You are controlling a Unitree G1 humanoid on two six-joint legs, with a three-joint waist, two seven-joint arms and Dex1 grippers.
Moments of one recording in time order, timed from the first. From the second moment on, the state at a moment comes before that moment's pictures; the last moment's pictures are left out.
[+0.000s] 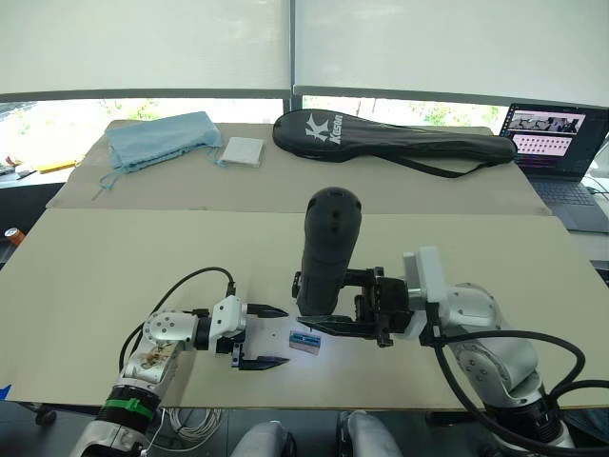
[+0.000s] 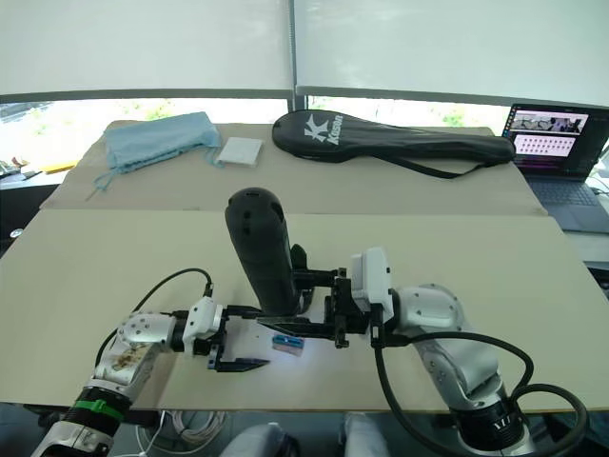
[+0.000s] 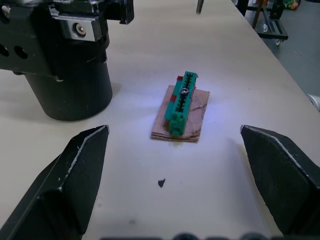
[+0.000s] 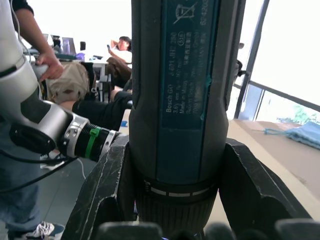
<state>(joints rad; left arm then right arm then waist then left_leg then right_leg) -0.24 0.51 -0.17 0.24 -0.27 -0.19 -1.37 -0.28 -0.46 0.16 -0.52 0.59 0.26 1.03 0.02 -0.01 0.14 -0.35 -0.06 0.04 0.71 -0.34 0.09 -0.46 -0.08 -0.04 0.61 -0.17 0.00</state>
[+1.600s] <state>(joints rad) -0.24 0.47 -0.24 0.17 -0.23 -0.13 -1.32 -0.28 -0.39 0.24 -0.38 0.47 0.15 1.09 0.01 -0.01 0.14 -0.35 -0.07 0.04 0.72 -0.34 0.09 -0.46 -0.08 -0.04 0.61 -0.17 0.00</state>
